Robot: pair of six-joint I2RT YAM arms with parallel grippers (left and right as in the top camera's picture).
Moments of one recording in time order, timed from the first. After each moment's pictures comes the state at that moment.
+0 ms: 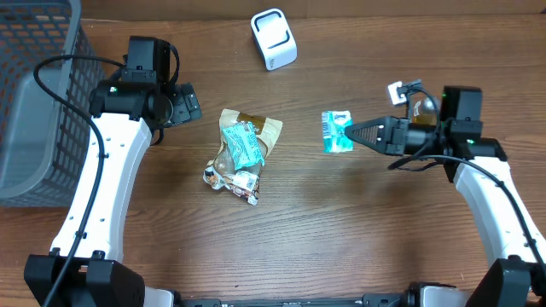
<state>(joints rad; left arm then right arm) -0.10 1.61 1.51 -1.04 -0.19 -0.41 -0.09 1.45 0.97 -0.43 -1.40 0.20</state>
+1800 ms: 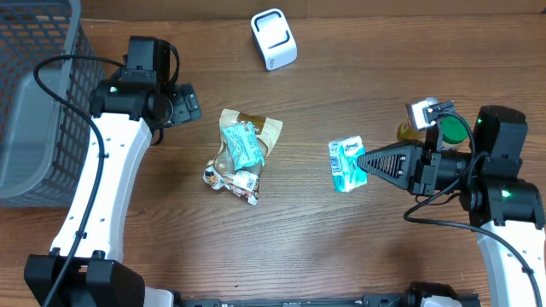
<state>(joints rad) -0.10 1.61 1.51 -1.04 -0.19 -0.41 -0.11 1.06 0.97 -0.61 -1.56 0.25</state>
